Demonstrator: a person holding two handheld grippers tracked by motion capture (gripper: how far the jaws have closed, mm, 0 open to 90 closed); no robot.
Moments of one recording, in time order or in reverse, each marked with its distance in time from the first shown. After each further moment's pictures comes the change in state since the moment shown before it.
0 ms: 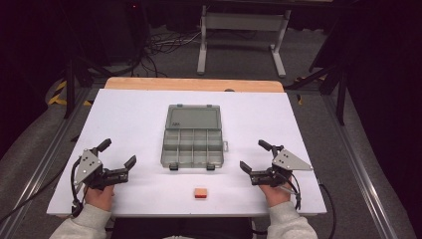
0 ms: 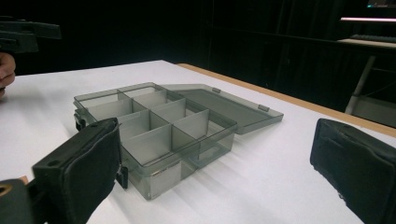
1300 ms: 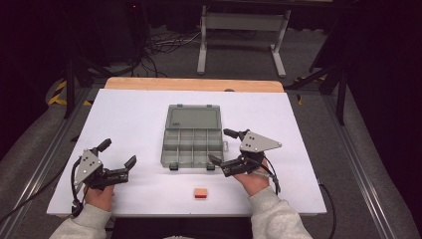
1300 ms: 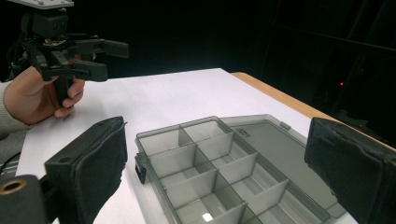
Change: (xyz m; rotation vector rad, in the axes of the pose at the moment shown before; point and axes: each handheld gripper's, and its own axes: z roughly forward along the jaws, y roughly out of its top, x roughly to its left) left arm 0.000 0.000 0.000 0.002 0.002 0.001; right arm 0.039 0.067 0.066 0.059 0.233 -0.073
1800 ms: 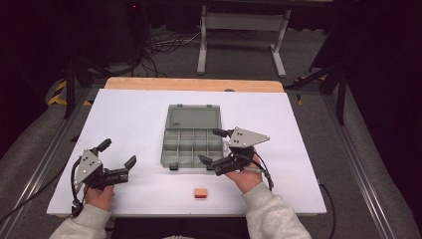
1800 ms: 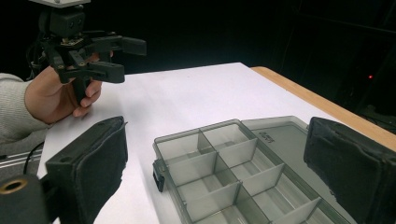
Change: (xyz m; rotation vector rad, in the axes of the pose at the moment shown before) left arm 0.000 0.000 0.000 0.000 -0.001 0.000; right arm 0.005 0.013 0.022 0.049 0.078 0.006
